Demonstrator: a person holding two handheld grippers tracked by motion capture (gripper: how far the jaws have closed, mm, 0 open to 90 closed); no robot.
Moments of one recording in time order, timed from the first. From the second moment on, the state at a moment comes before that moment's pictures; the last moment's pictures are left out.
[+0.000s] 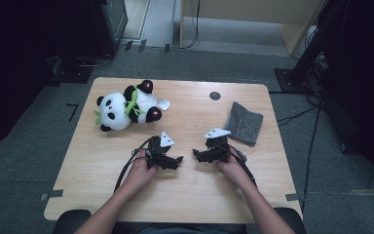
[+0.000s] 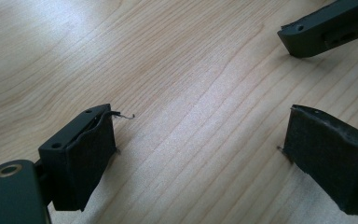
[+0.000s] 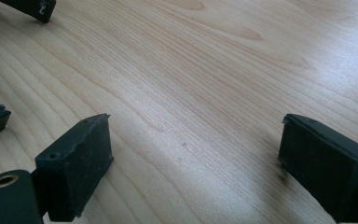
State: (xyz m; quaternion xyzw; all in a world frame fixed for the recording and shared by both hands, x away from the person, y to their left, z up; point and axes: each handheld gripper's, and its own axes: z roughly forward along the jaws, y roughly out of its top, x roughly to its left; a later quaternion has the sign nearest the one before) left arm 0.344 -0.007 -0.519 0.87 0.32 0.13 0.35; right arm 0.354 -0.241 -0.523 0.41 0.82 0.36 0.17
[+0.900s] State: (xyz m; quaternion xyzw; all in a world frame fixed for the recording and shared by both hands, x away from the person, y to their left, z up) left arm 0.344 -0.007 -0.519 0.87 0.32 0.13 0.35; right arm 0.351 -0.242 -0.524 0.41 0.82 0.36 0.17
